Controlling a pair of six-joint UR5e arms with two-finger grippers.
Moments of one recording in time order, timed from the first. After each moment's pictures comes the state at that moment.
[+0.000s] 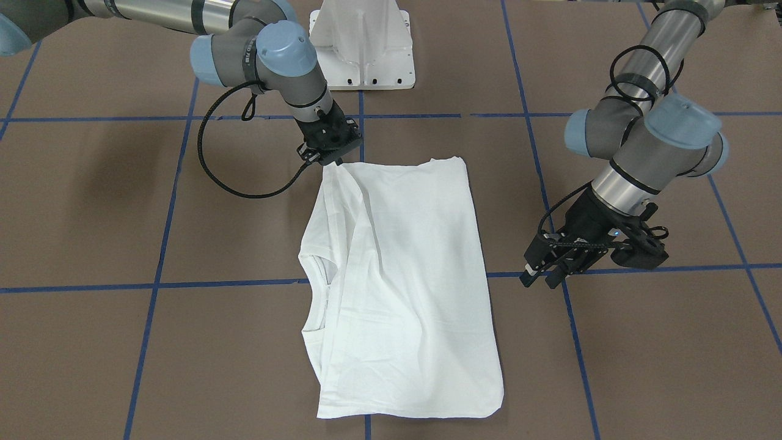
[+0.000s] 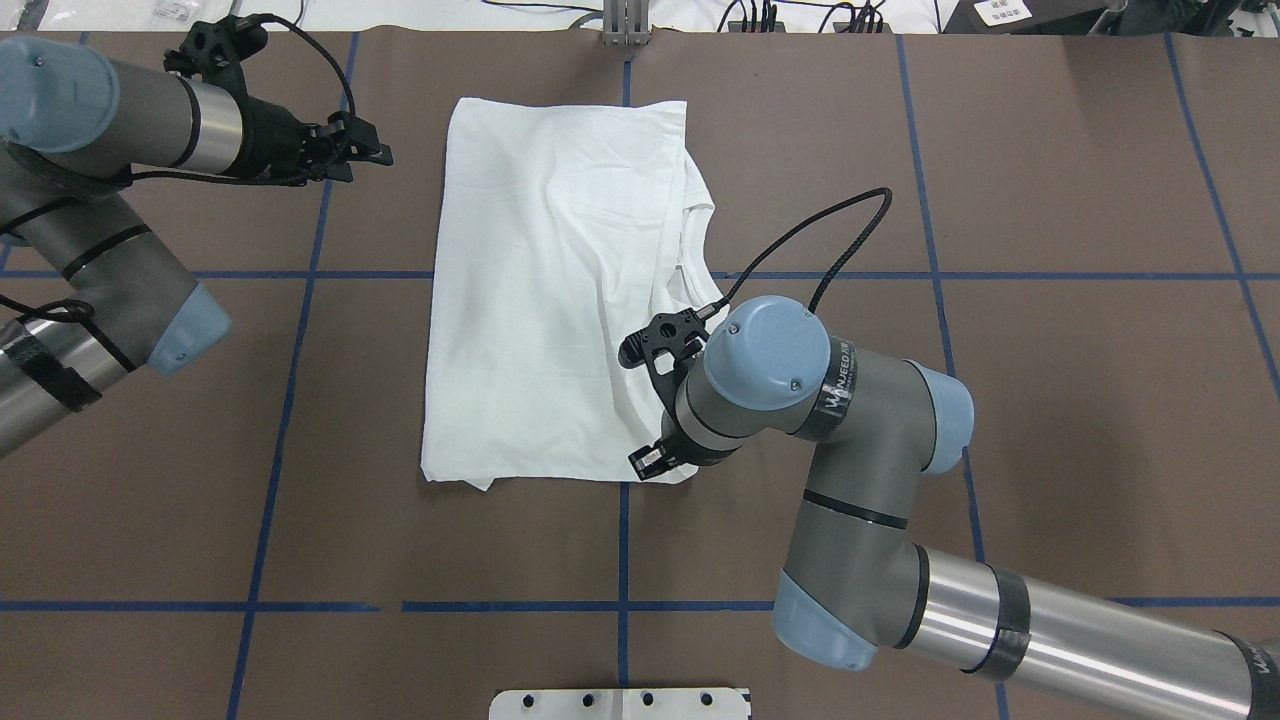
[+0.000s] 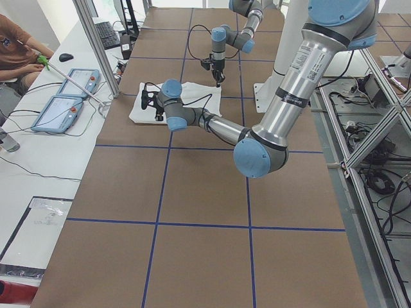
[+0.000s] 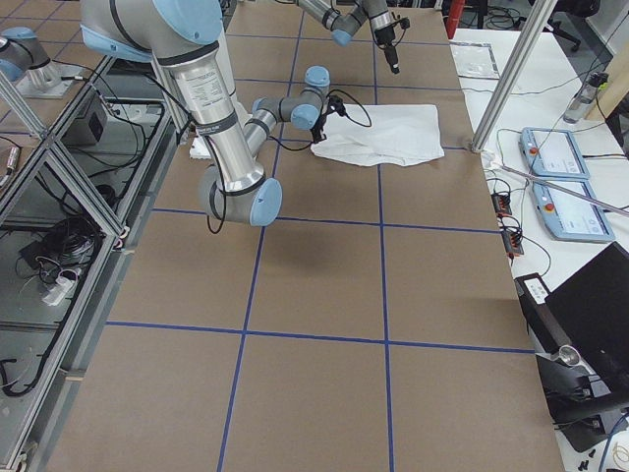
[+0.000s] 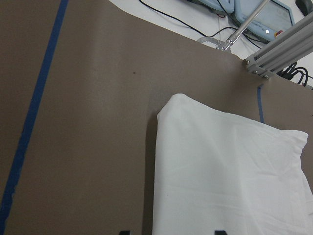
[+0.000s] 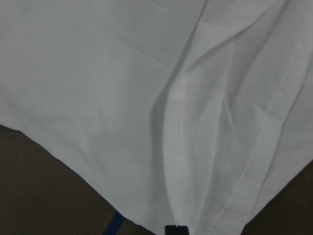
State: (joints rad) left arm -0.92 -2.04 -1.40 -2.52 -2.01 -1.34; right arm 0.42 -0.99 1.71 -1.39 1.92 0.81
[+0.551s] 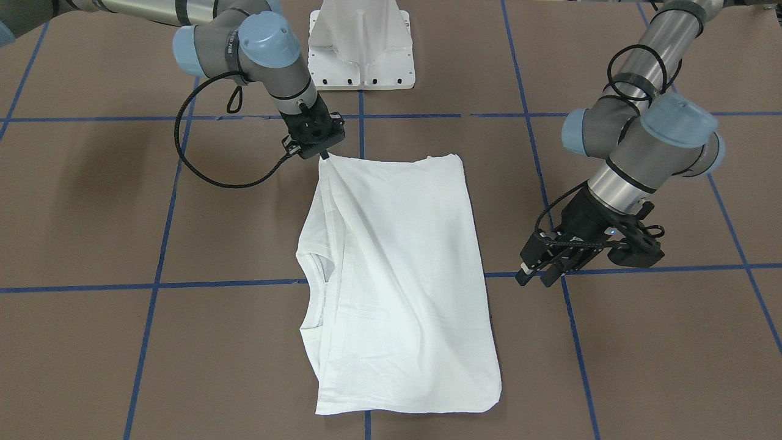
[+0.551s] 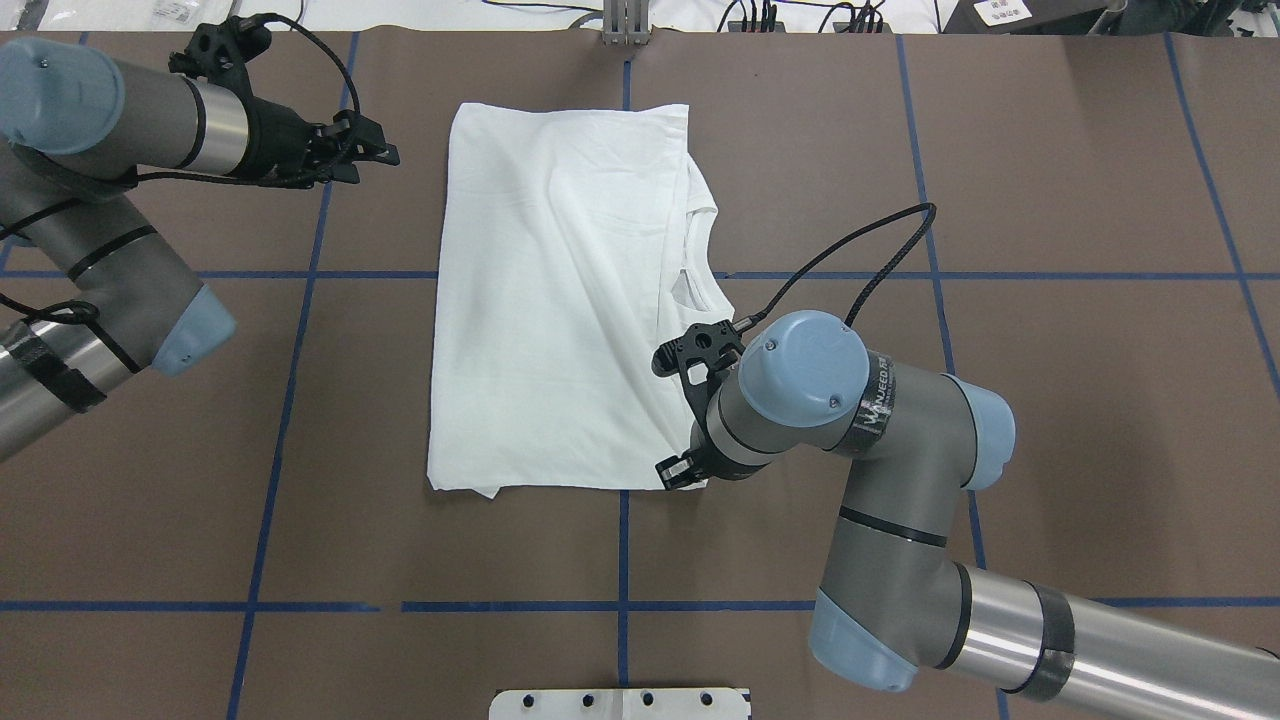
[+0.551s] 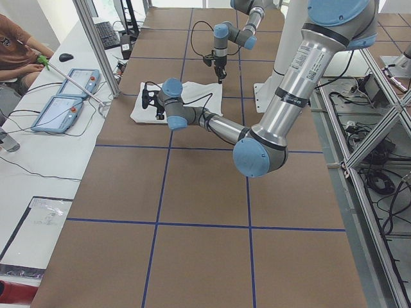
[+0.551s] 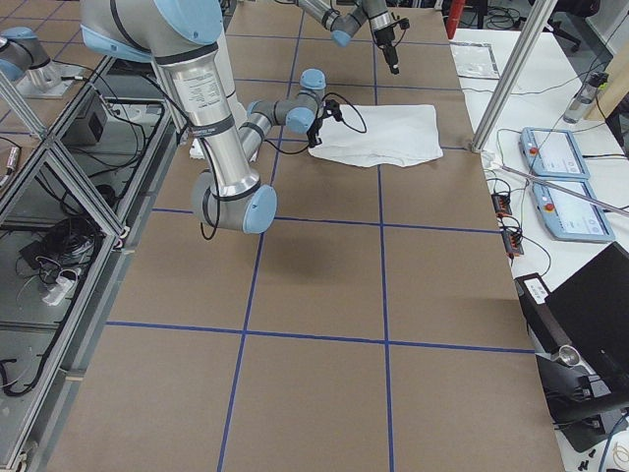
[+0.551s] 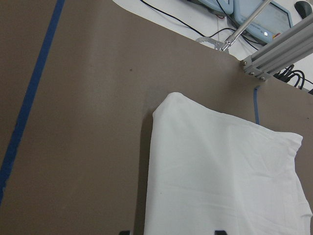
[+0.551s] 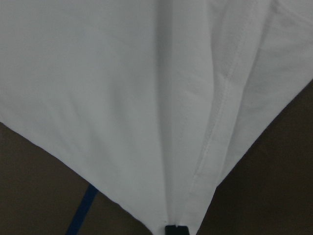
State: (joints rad) left arm -0.92 -2.05 -1.41 -2.52 -2.01 -1.37; right arm 0.41 -1.05 1.77 -1.41 1.91 0.89
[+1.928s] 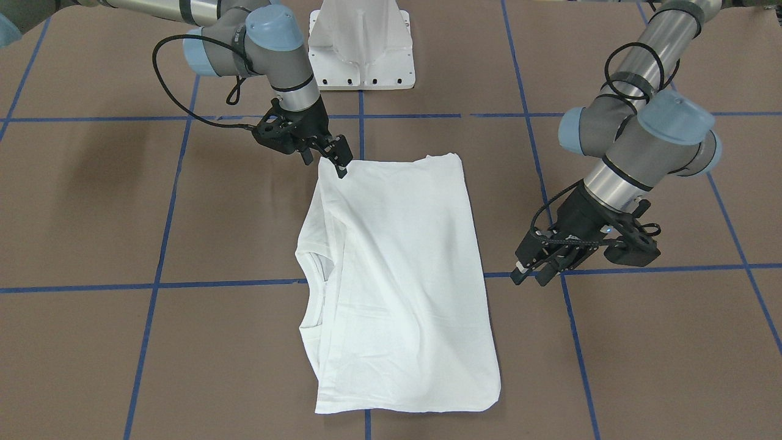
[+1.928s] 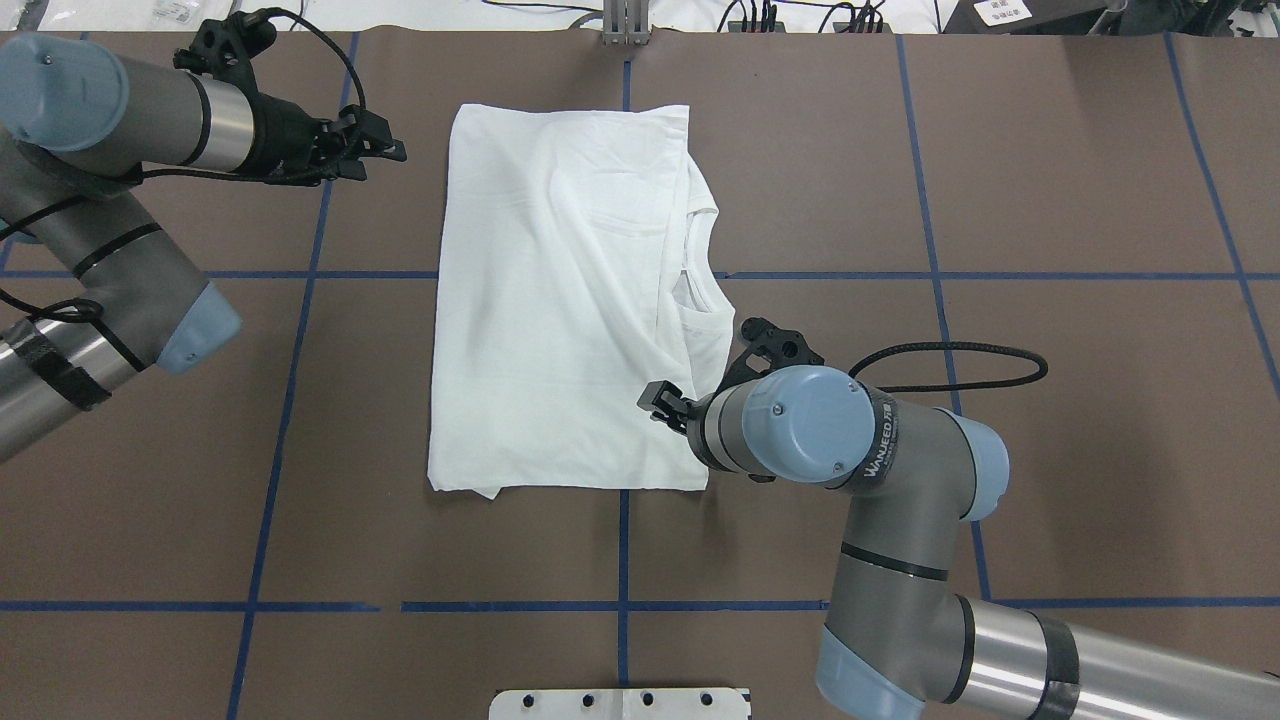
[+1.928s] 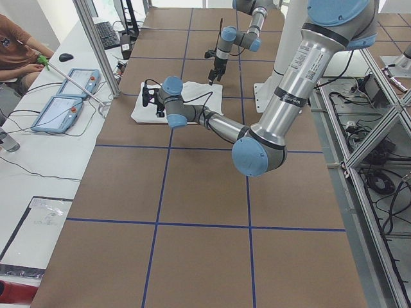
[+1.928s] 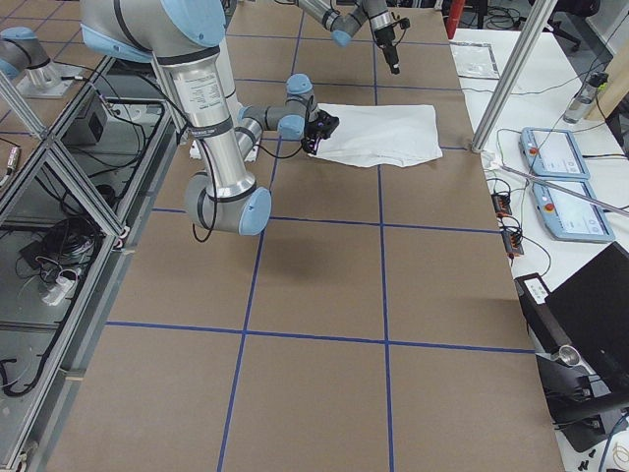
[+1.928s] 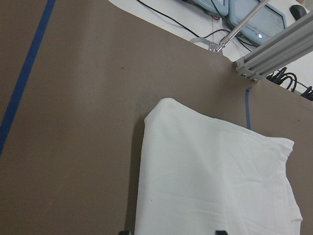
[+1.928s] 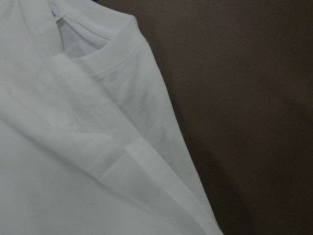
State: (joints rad) left arm -0.92 -2.05 -1.41 -2.52 -2.01 -1.38; right arm 0.34 -1.07 1.75 -1.29 1.59 2.01
